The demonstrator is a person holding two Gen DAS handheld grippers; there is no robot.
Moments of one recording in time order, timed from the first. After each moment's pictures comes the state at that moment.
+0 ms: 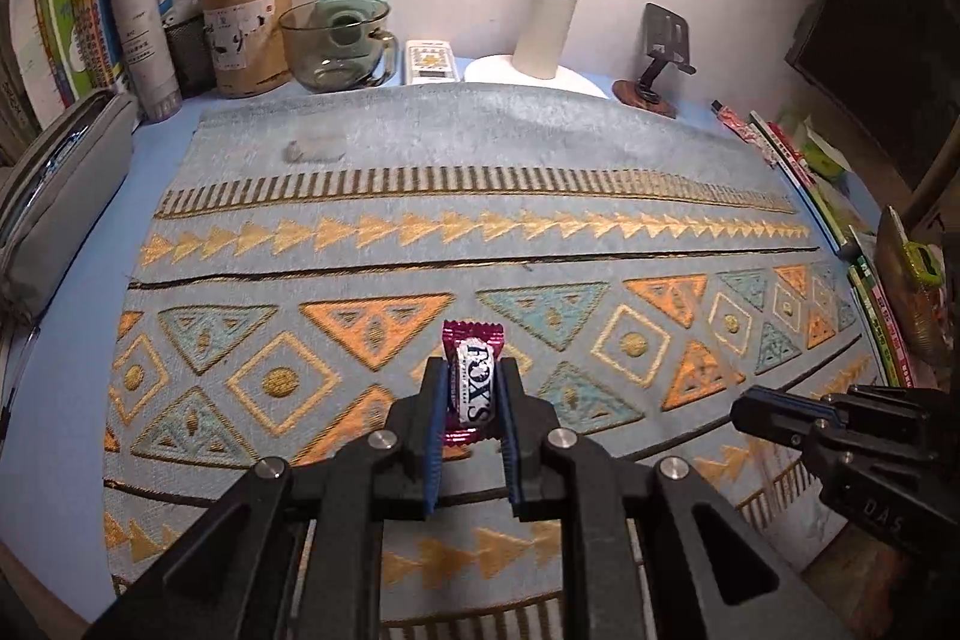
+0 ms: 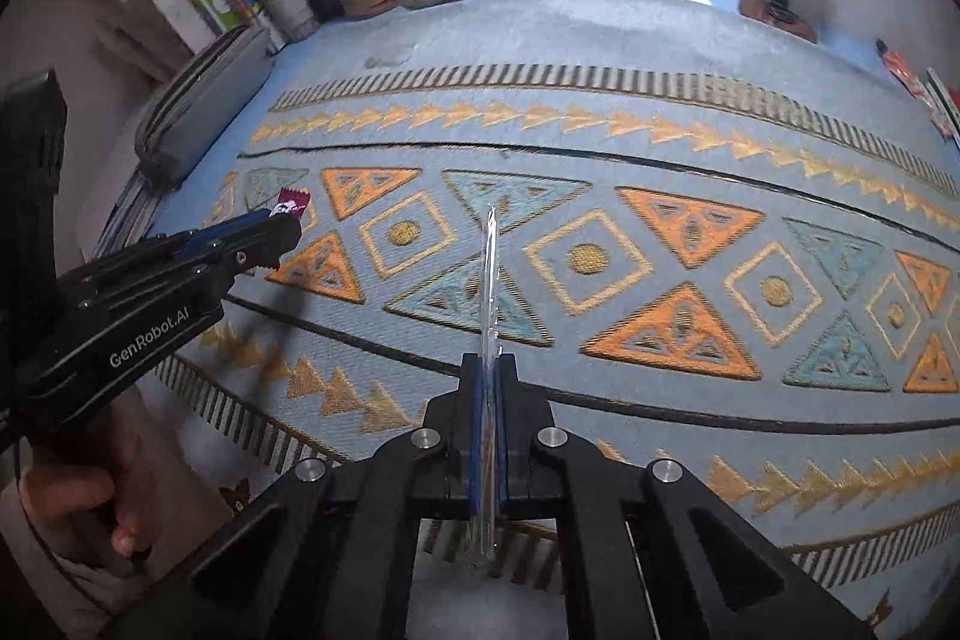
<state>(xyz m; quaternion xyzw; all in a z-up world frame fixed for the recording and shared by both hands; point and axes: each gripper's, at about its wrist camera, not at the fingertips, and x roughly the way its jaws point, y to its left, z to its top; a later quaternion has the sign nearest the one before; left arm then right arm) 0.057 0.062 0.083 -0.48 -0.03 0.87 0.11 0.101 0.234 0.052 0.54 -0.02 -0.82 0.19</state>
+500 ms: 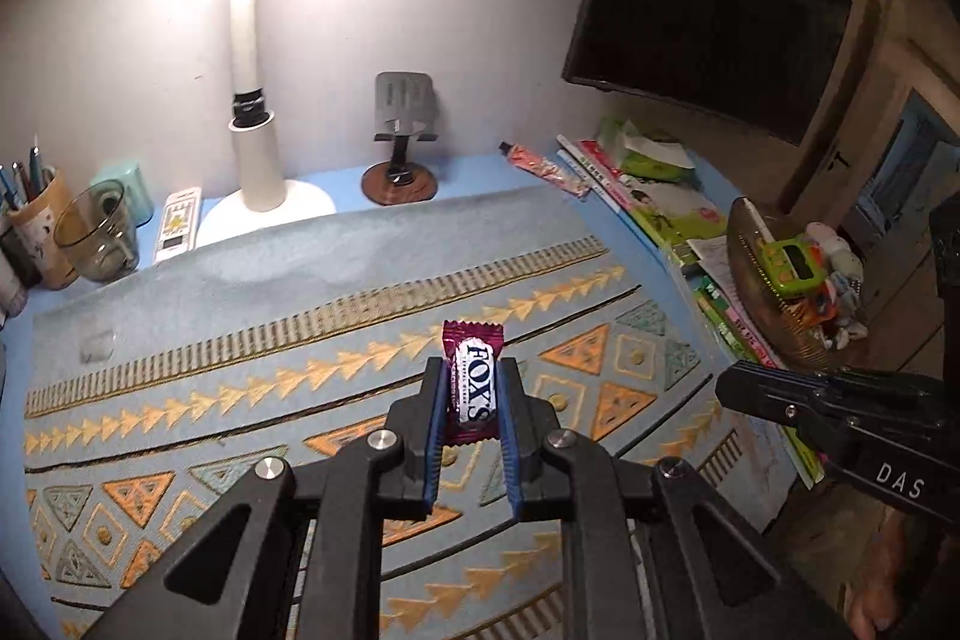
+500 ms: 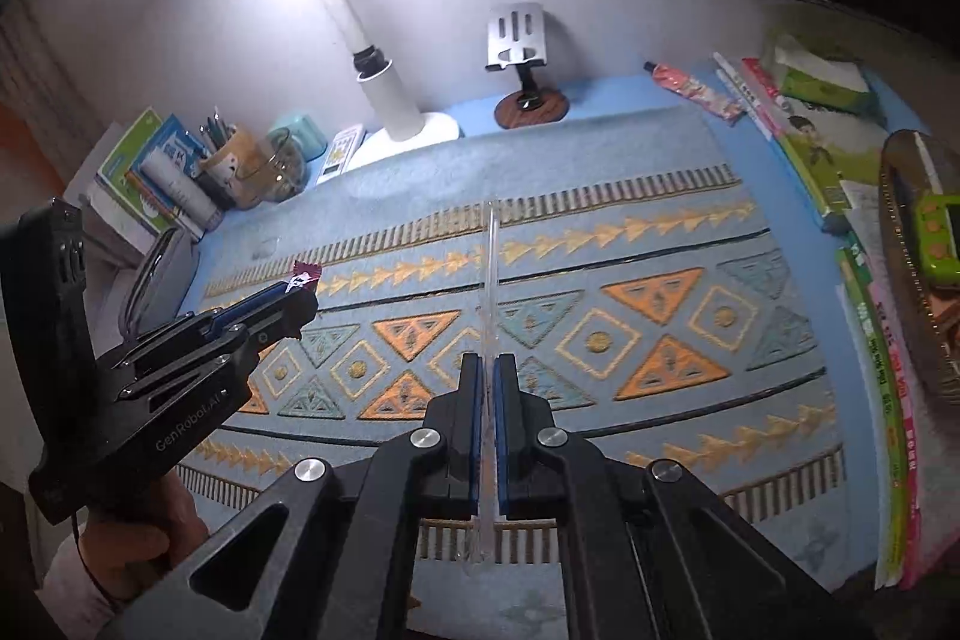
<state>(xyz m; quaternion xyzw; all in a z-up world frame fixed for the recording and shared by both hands) 0.038 0.252 0.176 -0.41 0.02 0.88 0.25 0.117 0.410 0.142 0.47 -0.11 -0.87 0.09</state>
